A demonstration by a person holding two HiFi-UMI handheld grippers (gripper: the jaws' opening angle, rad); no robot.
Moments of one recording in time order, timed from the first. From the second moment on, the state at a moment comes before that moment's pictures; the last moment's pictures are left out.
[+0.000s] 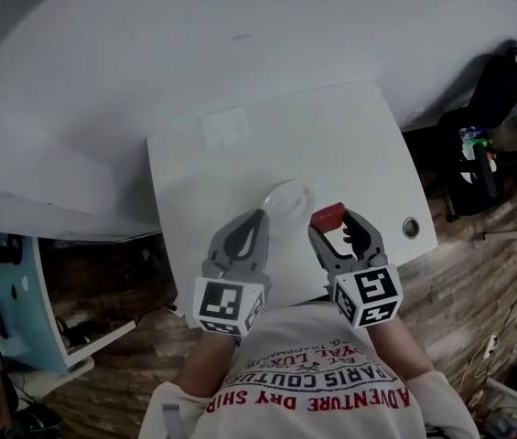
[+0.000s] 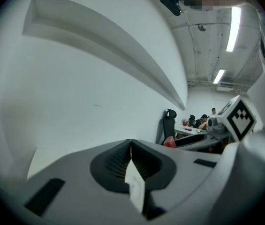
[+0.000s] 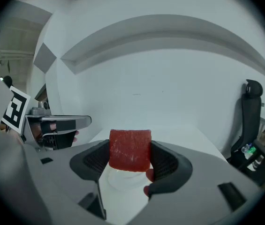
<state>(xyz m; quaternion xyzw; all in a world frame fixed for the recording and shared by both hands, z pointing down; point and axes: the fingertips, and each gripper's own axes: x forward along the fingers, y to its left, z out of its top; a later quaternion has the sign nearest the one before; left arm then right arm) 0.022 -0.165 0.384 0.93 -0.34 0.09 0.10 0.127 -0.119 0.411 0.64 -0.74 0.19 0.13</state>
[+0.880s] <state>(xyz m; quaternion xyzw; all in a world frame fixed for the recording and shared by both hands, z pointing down) 0.004 -0.178 0.481 0.81 -0.53 0.15 0.20 0.108 -0.189 0.529 0.44 -0.82 0.26 0.26</state>
